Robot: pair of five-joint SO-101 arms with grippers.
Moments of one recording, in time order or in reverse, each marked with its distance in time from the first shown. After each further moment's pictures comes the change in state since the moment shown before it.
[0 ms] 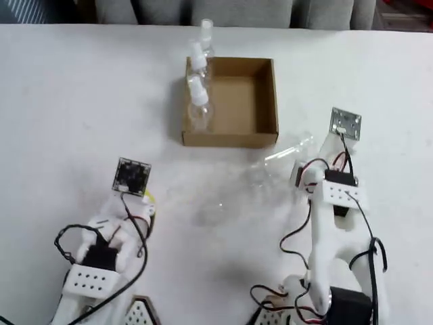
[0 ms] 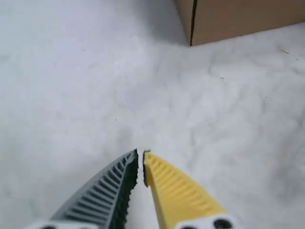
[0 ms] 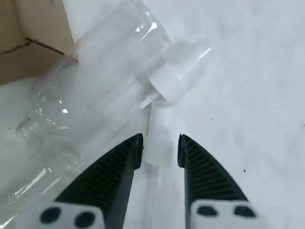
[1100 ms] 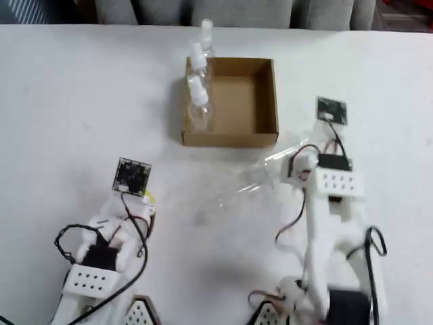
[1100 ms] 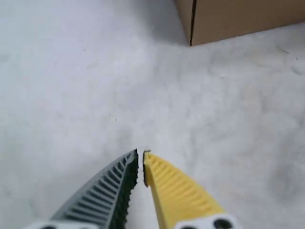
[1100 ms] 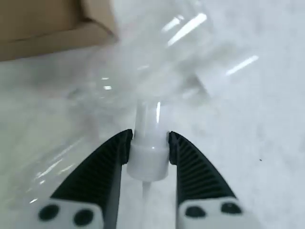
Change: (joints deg) left arm -0.2 0.0 0.0 0.0 0.0; right arm -9.1 -3.3 -9.8 14.5 0.0
